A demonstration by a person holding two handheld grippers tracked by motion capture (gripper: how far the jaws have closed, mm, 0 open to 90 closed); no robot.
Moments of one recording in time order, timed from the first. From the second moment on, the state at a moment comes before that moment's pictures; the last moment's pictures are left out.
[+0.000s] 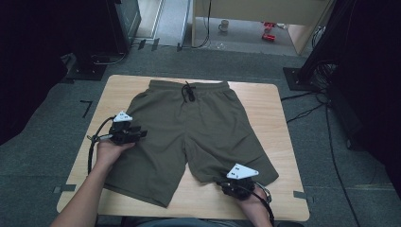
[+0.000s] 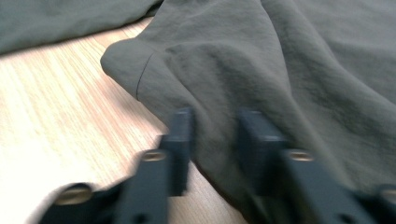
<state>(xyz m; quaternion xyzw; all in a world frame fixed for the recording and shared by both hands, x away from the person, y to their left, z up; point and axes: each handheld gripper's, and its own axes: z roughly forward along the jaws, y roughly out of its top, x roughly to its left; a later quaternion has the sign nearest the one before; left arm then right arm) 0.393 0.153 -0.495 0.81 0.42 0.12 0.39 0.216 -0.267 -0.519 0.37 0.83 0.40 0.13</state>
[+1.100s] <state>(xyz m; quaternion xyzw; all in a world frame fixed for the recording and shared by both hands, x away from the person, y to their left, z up) 0.396 0.157 -0.498 0.81 0.43 0.12 0.39 0.233 -0.273 -0.474 0.39 0.81 0.43 0.07</state>
